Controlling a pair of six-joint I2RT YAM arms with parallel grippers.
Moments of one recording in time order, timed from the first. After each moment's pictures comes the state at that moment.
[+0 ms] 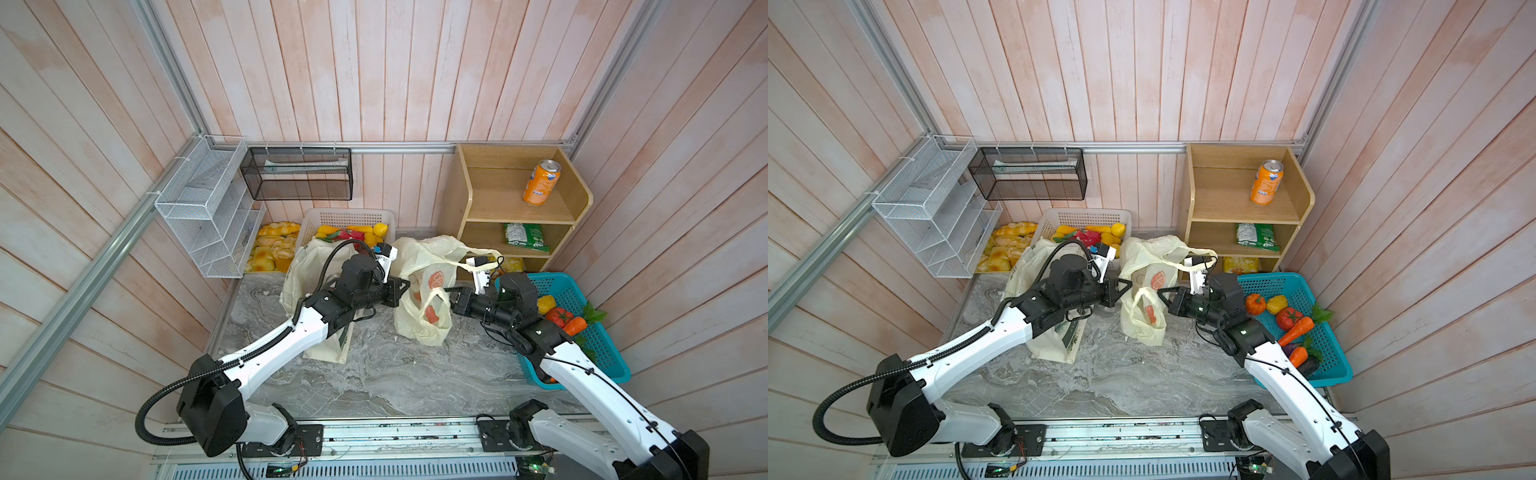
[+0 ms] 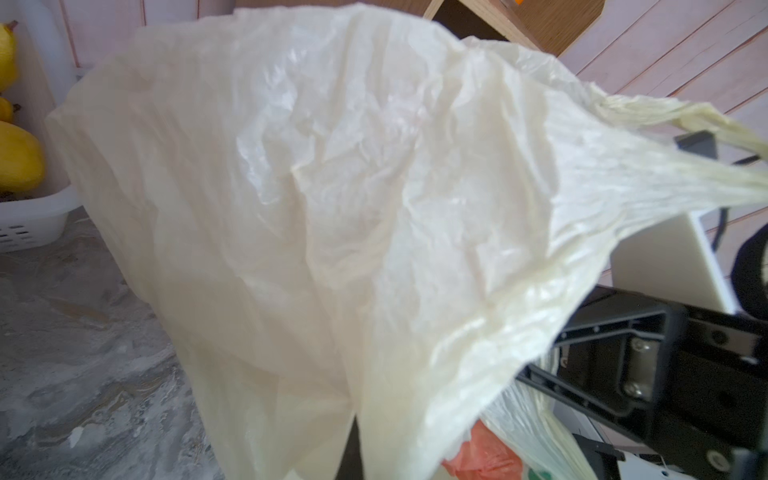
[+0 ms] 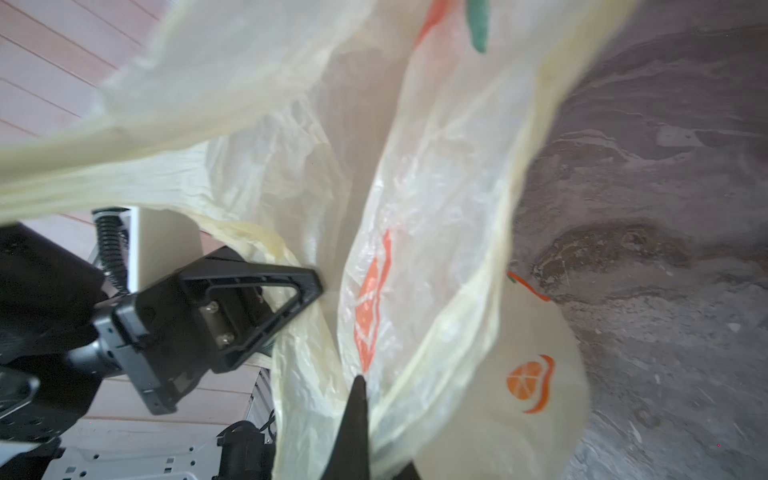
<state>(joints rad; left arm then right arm) -0.68 1.39 1.12 -0.17 0.28 -0.48 0.45 0.96 0.76 -0.17 -0.44 0.74</state>
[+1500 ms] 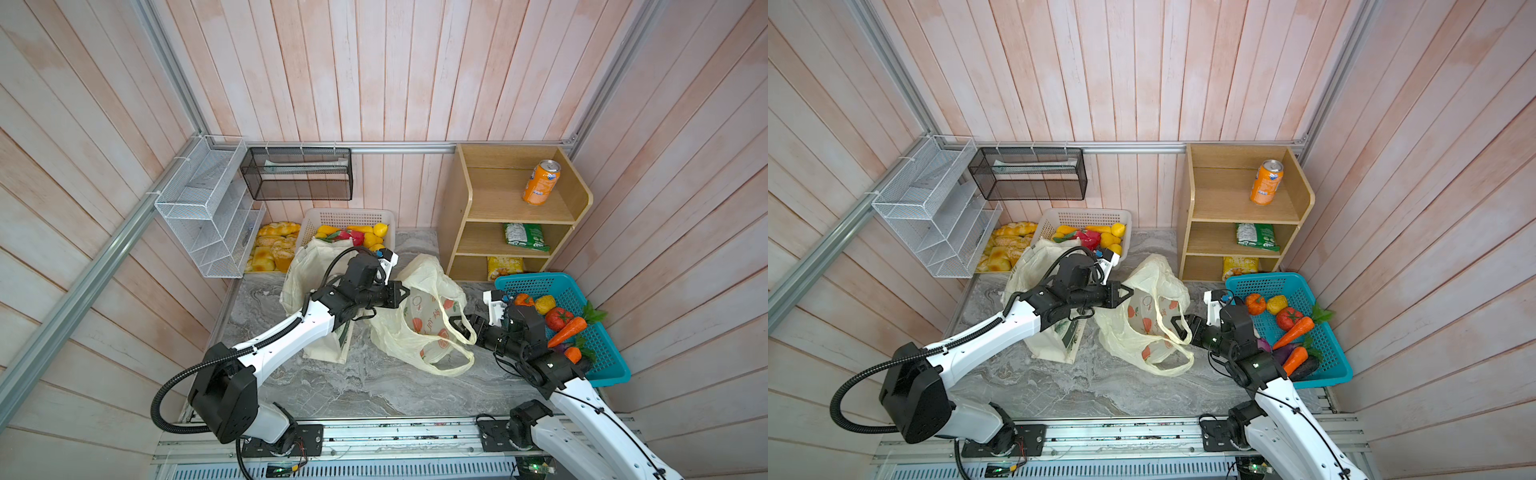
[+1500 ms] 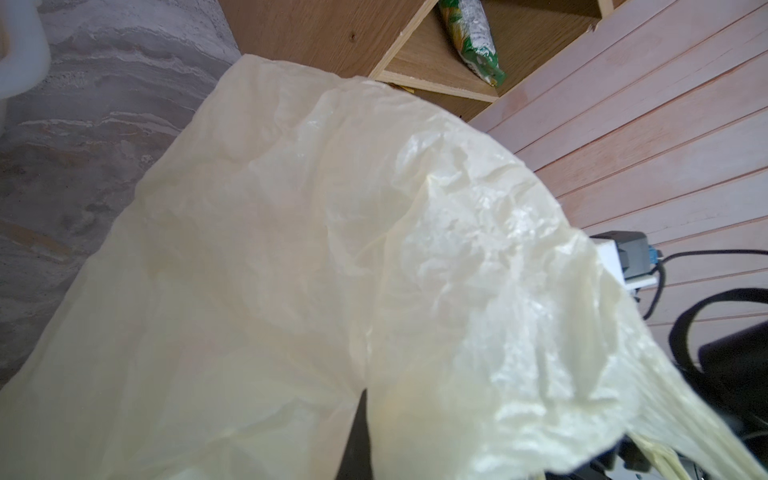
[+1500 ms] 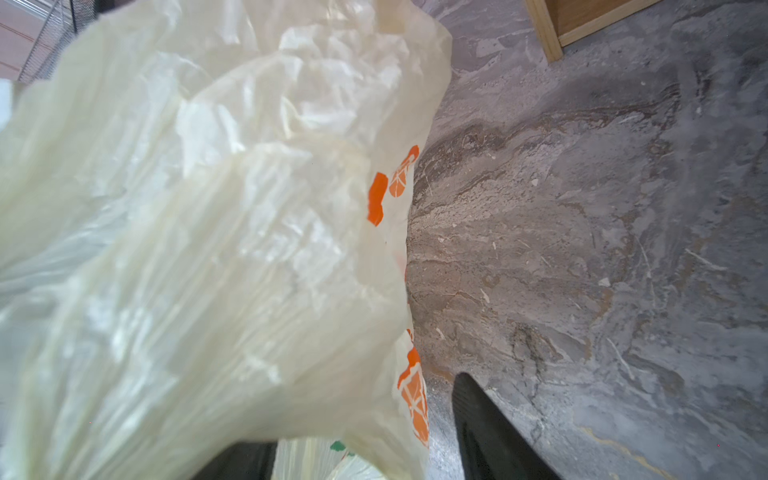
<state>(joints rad) -0.68 1.49 1.15 -0.22 0.38 -0.55 0.38 0.70 0.53 -0.33 -0.36 0.78</state>
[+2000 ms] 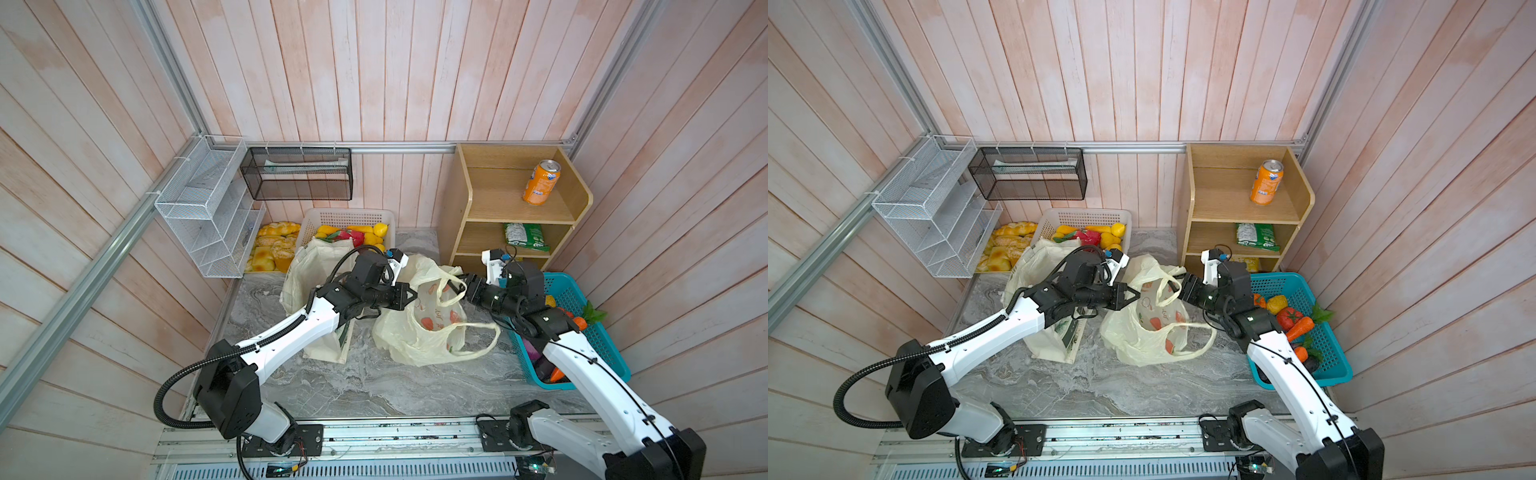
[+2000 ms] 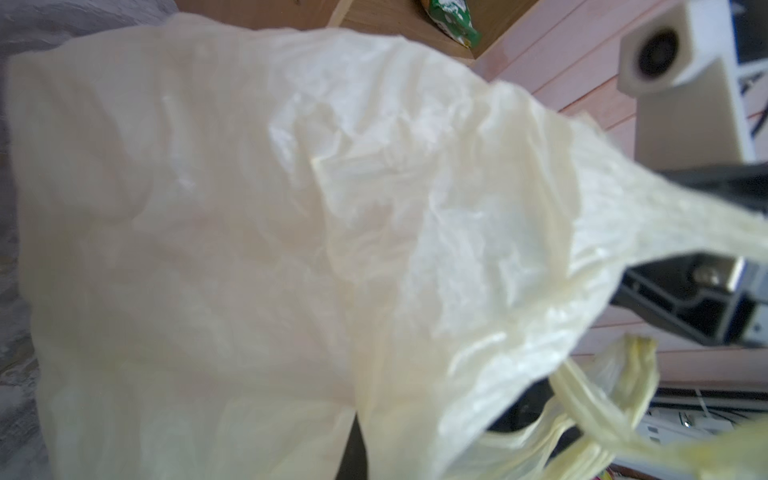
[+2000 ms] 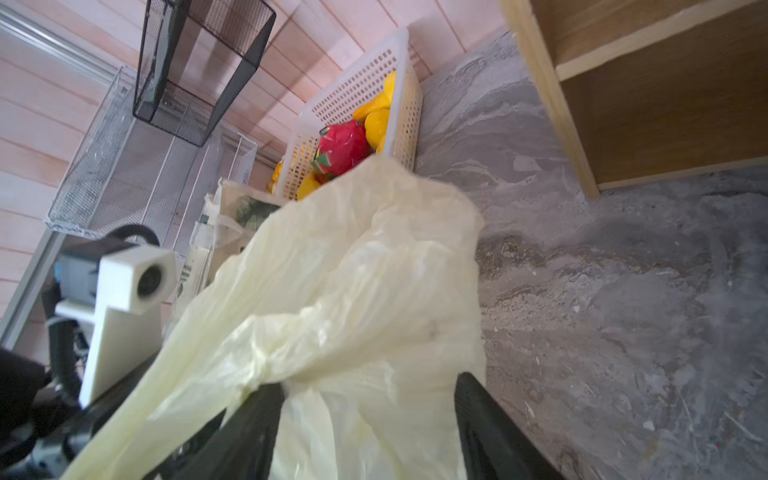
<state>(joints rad) -0.71 1.51 1.22 -0.31 0.45 -0.49 0.29 1.07 0.91 -0.30 -0.40 0.73</state>
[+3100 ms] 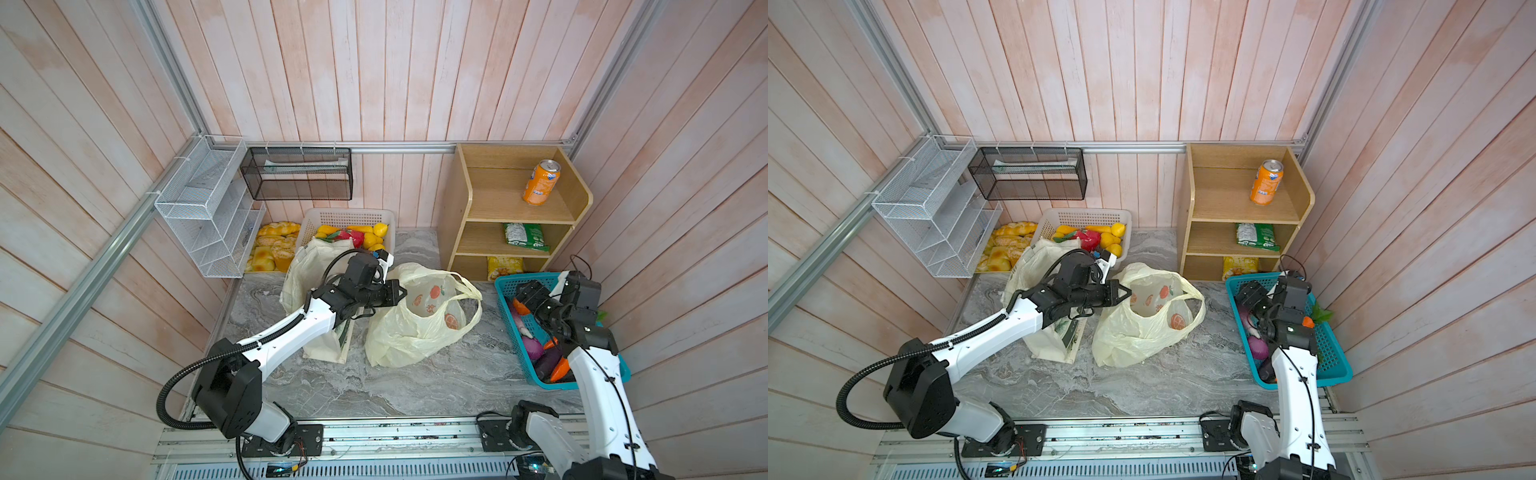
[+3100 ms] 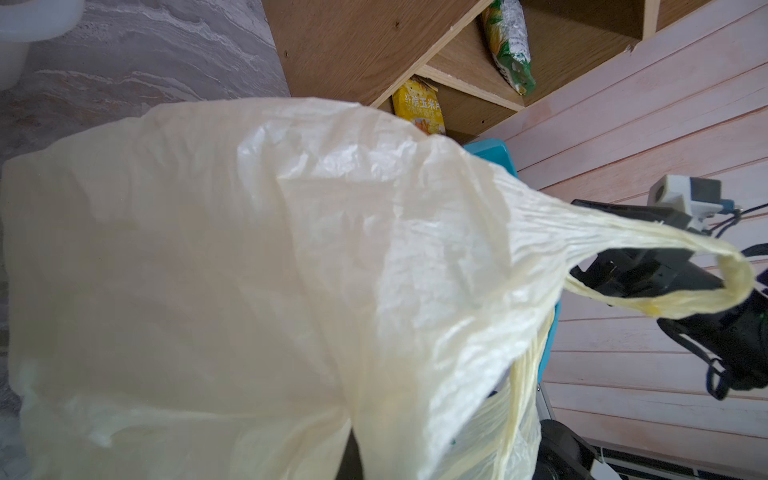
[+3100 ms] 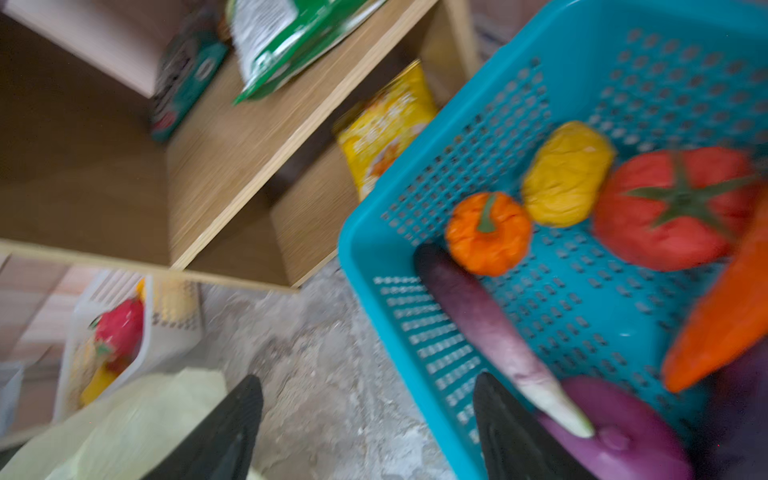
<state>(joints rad) -0.65 1.50 1.14 -0.23 0.39 -0.63 -0.27 0.94 0.84 -0.56 -0.14 0.59</state>
